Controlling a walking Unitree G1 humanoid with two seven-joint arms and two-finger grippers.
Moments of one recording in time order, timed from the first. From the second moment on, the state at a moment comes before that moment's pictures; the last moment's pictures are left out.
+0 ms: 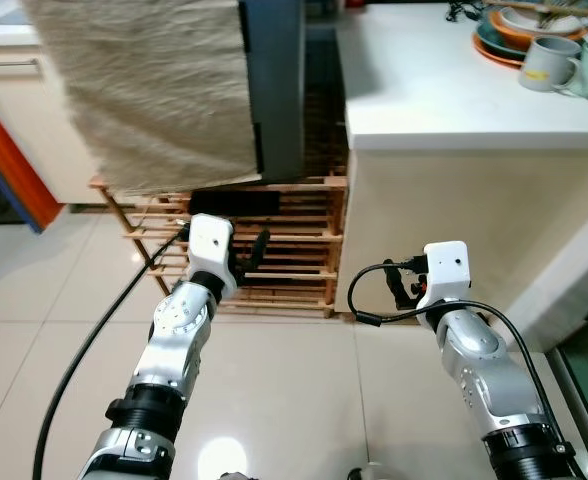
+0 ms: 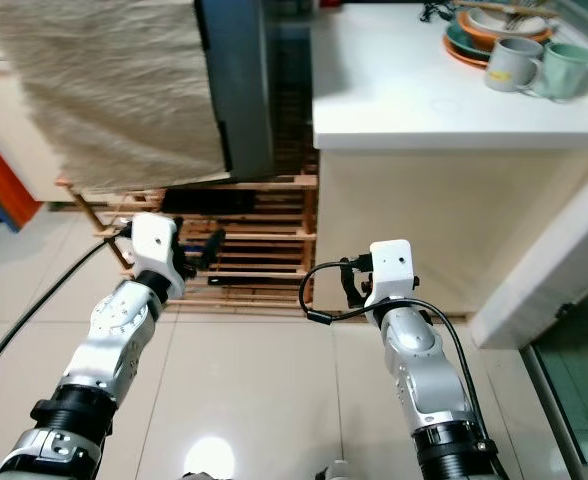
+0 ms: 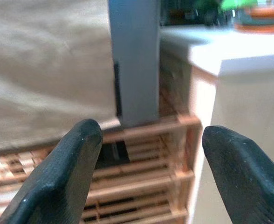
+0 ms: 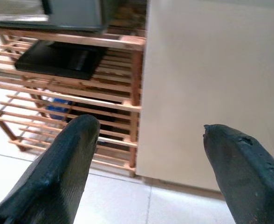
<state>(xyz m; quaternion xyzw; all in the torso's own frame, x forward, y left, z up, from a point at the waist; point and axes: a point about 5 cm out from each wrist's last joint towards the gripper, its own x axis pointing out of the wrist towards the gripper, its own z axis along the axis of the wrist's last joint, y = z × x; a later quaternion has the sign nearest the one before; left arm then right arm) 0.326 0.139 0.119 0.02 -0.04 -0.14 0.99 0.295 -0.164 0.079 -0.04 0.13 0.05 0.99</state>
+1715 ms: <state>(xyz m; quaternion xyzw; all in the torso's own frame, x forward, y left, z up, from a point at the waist) 0.338 0.138 0.148 -0.02 -0.04 -0.09 0.99 0.296 -0.160 0.077 -0.06 0.11 0.07 0.99</state>
